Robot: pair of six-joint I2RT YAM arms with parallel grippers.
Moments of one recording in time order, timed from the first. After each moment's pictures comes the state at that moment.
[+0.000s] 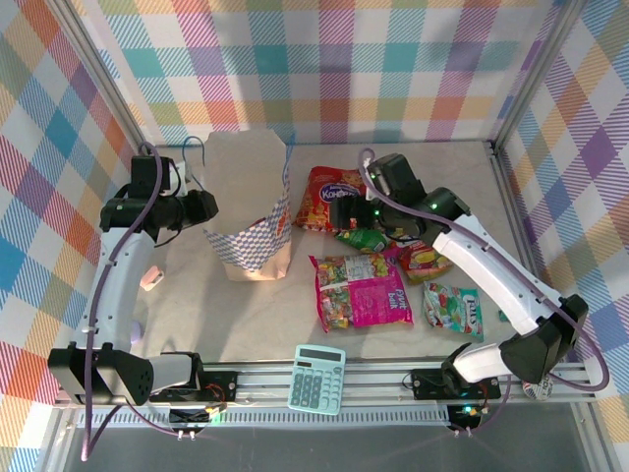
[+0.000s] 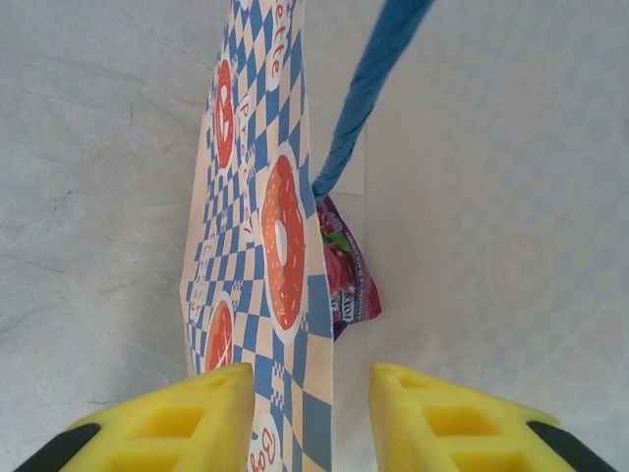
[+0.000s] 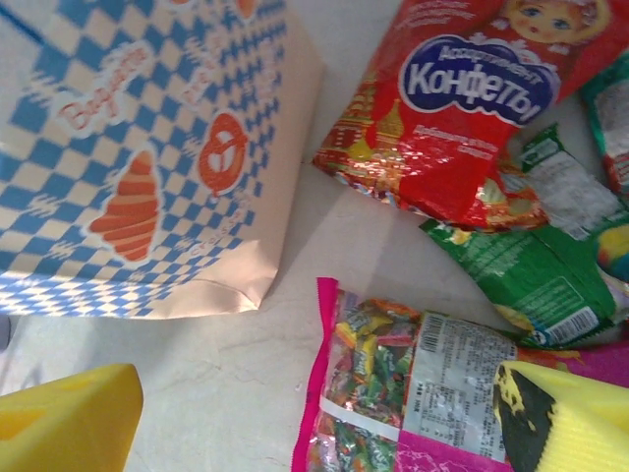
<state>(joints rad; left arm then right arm) -0.01 1.25 1.37 -0.97 0.23 -0.33 0.66 1.39 1.48 -0.87 -0.03 0.49</state>
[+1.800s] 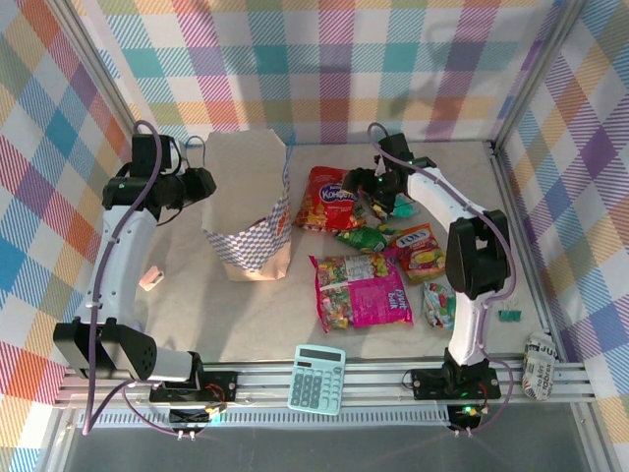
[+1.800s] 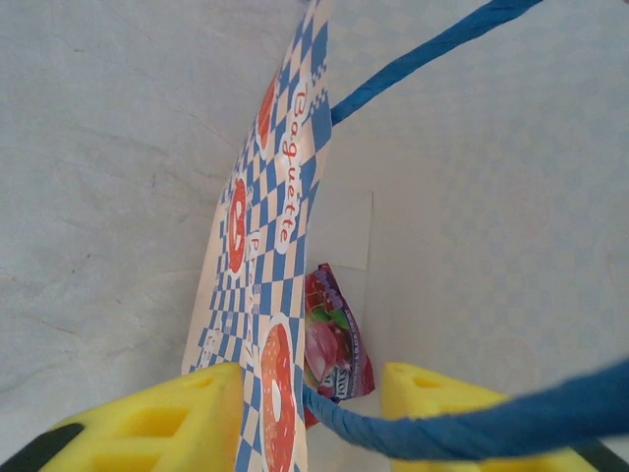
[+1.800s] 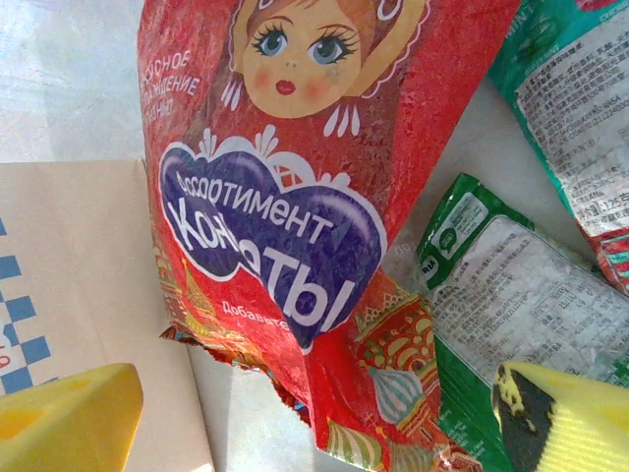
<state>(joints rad) -0.02 1.38 1.52 -0.94 0.15 -0.41 0.31 2.00 1.66 -0.68 -0.35 0.64</state>
